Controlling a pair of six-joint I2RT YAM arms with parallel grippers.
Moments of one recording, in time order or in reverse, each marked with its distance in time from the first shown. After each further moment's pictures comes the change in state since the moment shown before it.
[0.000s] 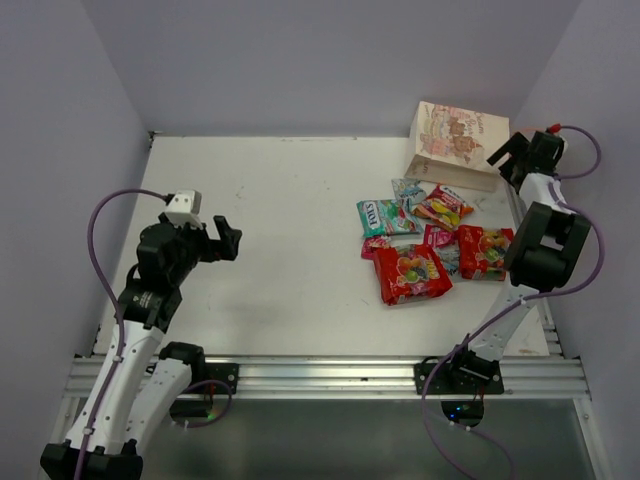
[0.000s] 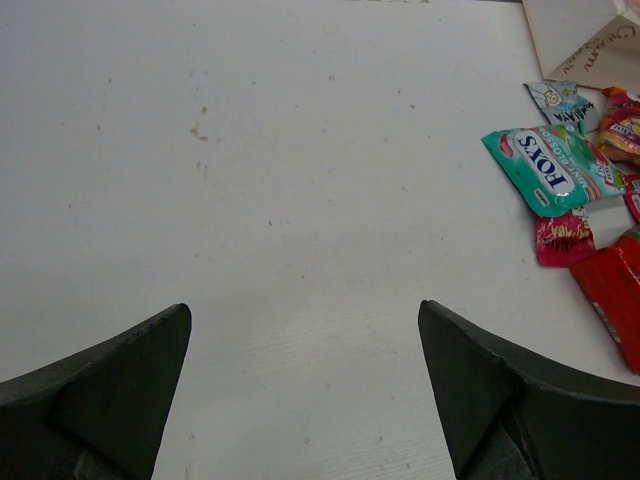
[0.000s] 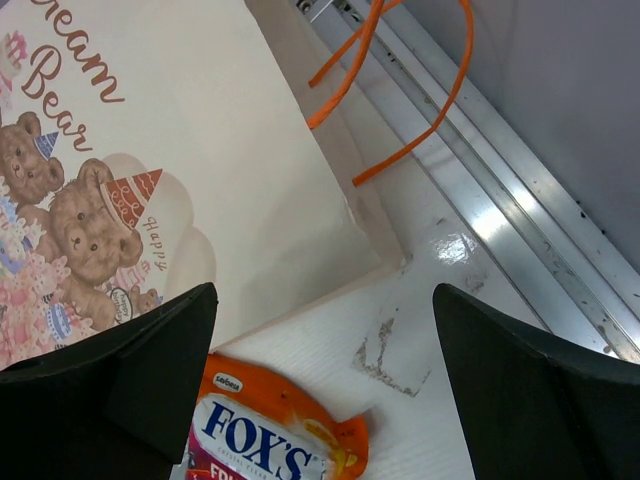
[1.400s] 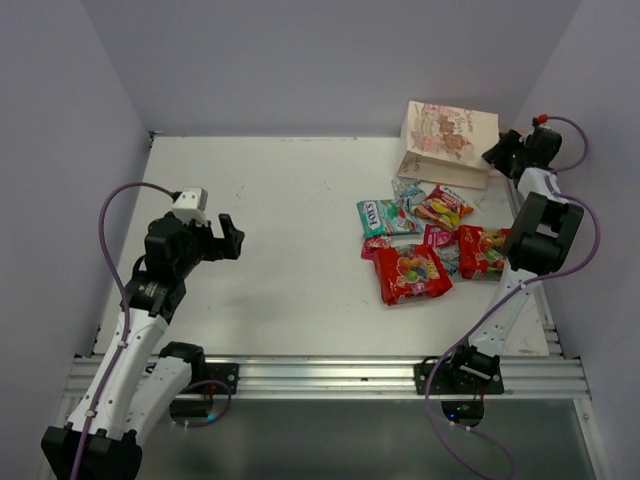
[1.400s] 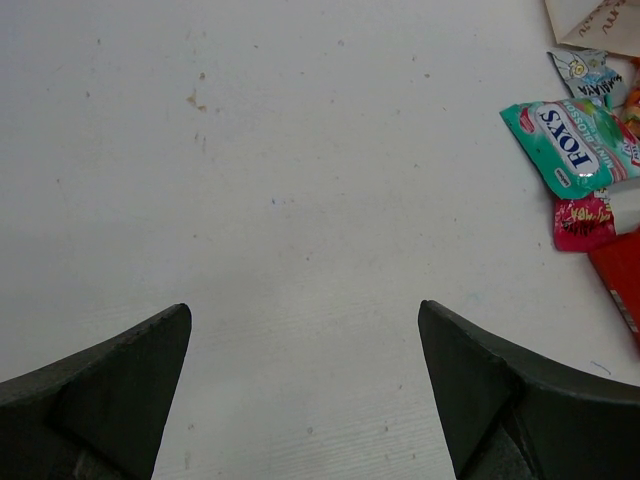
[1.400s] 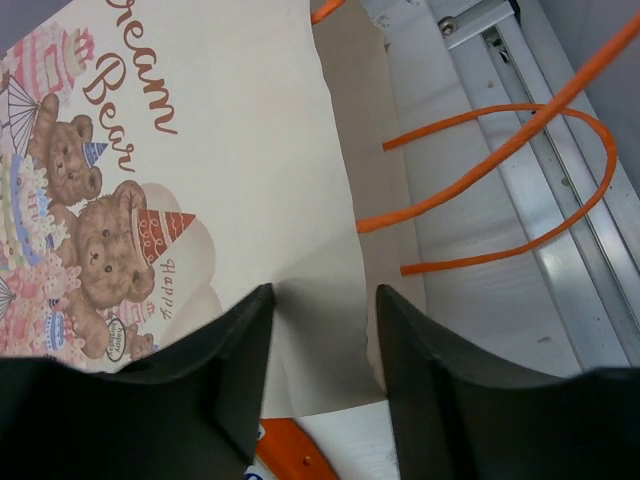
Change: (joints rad) left arm 0.000 0.084 0.000 -0.001 -0.001 0.002; right arm -0.016 0.223 0.205 0.075 -0.286 -0.097
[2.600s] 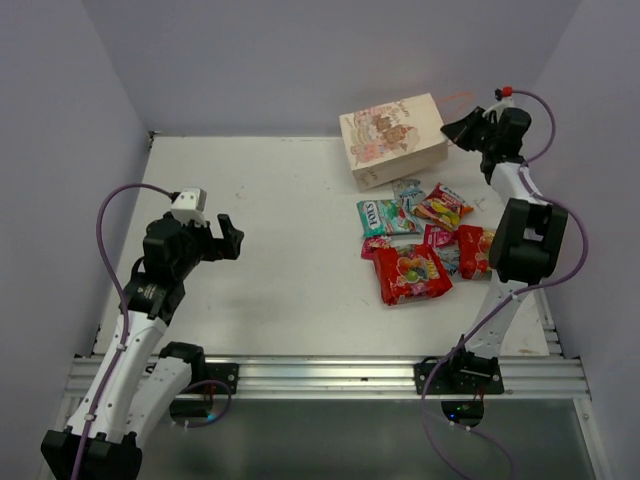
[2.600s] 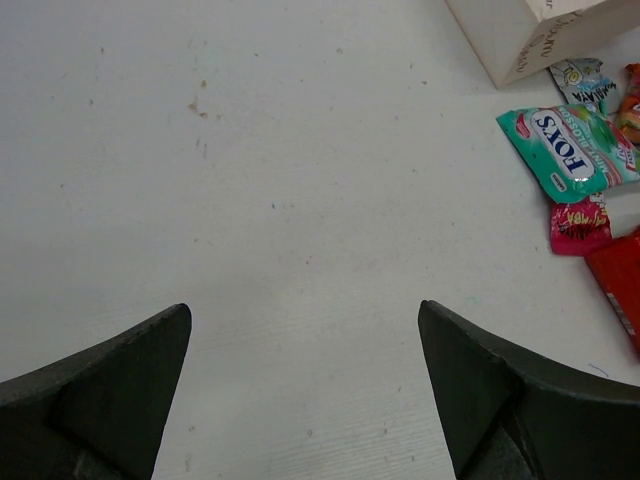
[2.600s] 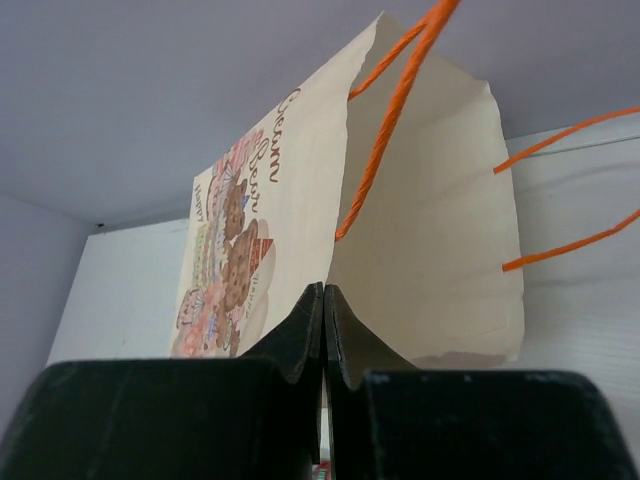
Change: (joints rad) left arm 0.000 -0.015 0.000 0.000 -0.001 0.000; right arm 0.156 -0.178 -0.130 0.248 -0.261 0.159
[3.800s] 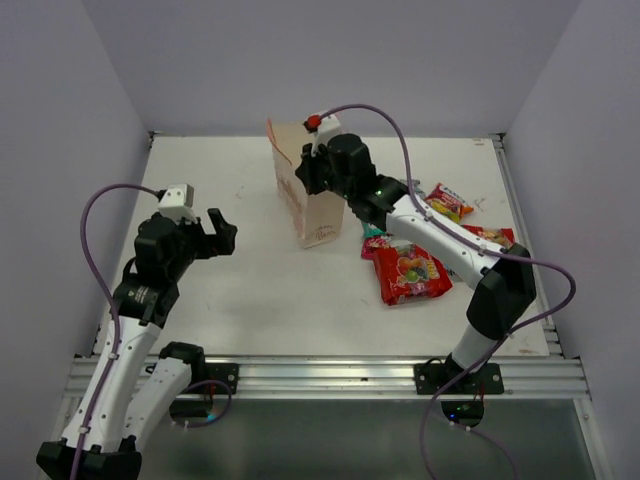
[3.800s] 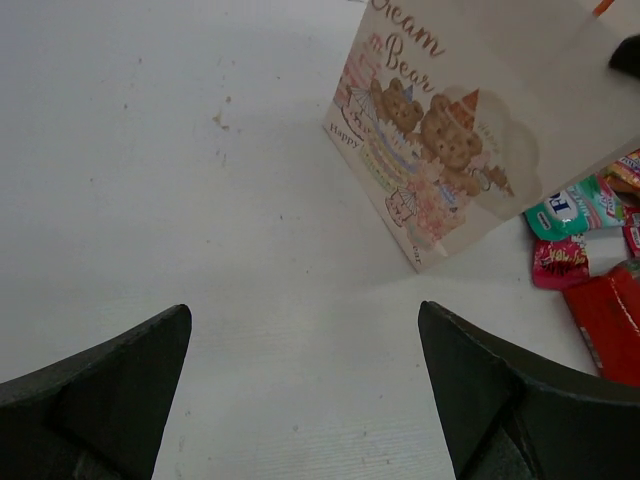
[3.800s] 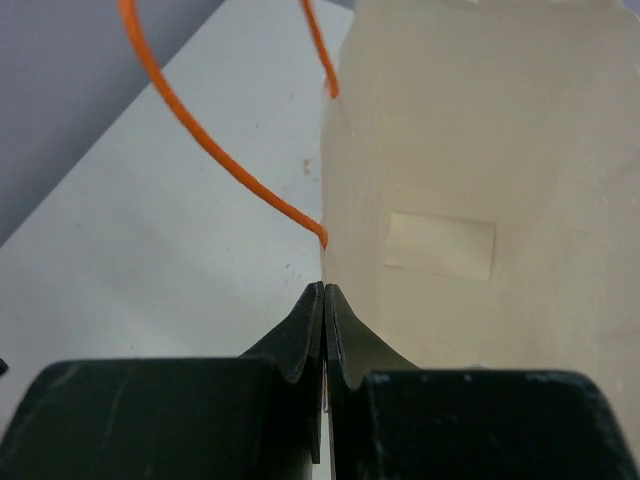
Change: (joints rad) left arm -0.006 -0.031 0.059 -0.077 -0.076 -0.065; right arm 0.956 -0.346 -0.027 -0.352 0.602 -0.313
